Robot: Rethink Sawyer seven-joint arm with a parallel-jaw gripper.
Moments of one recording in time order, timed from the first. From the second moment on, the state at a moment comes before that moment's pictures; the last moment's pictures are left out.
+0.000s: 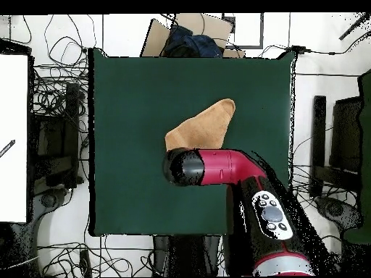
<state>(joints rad) -0.40 -0.74 0.22 1.84 -0.31 0.52 1.79</state>
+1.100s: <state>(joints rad) -0.36 -0.65 0.17 1.81 -0.31 0.47 1.79</state>
